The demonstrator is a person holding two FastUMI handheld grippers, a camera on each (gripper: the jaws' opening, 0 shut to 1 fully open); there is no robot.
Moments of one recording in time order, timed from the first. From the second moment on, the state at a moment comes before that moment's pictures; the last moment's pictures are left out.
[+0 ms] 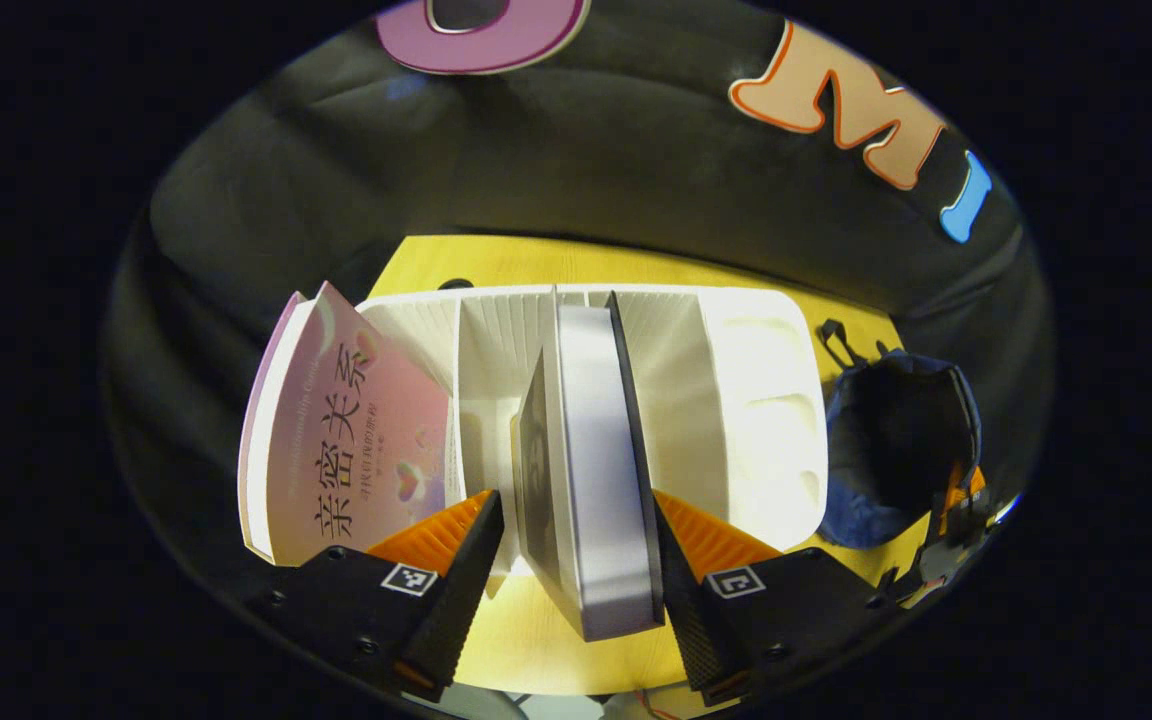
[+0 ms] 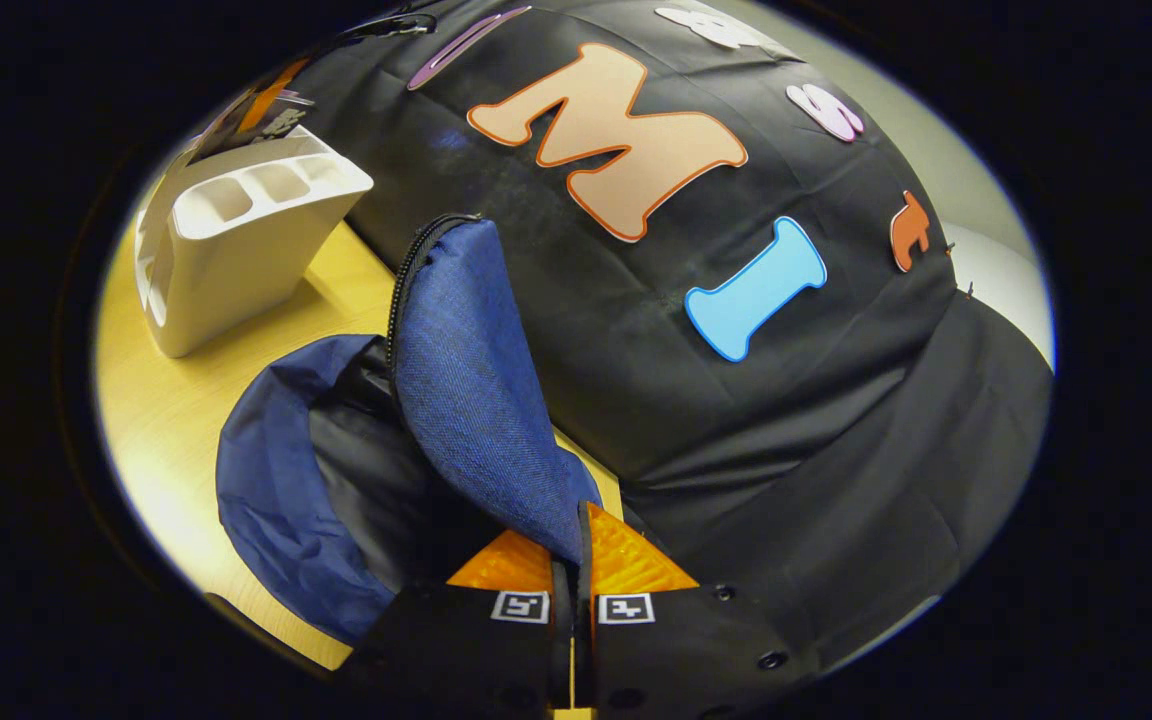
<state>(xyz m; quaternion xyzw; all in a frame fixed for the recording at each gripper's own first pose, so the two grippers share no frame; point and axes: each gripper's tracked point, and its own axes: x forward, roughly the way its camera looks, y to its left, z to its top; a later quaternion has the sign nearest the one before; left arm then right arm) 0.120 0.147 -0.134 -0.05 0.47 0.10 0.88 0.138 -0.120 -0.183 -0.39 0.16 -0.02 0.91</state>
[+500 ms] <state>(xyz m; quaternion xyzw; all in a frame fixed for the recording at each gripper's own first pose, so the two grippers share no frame) 0.123 0.162 -0.158 -0.04 0.57 0.09 0.82 0.128 -0.122 -0.185 -0.39 0.17 -0.02 0.90</state>
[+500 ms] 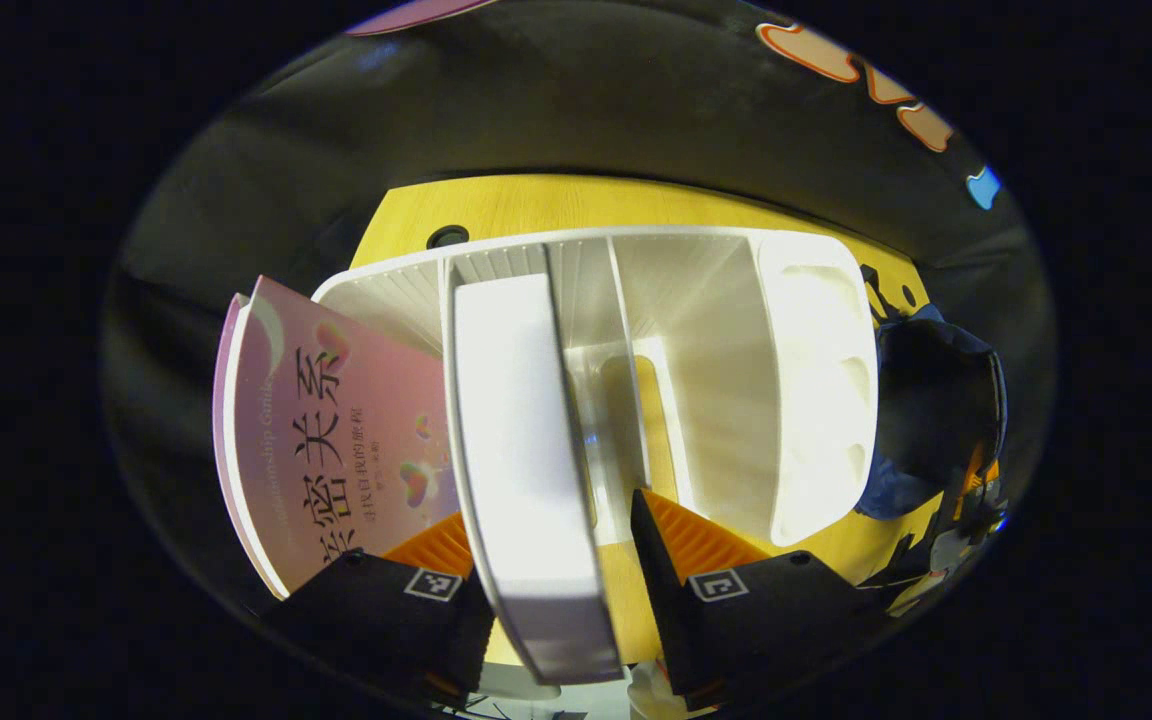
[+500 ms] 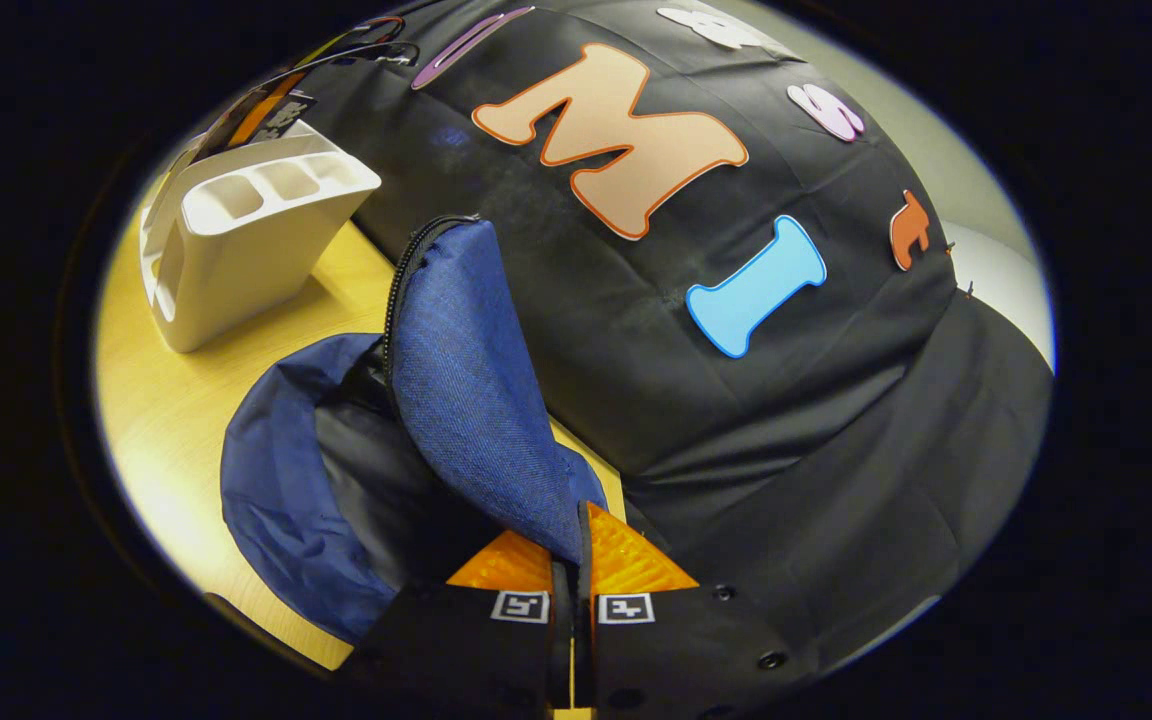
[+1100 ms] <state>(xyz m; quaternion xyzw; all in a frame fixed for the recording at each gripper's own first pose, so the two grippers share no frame) 0.129 0.168 -0.182 -0.05 0.62 0.11 0.78 0.123 -0.125 -0.184 -0.39 0.18 -0.03 0.90</state>
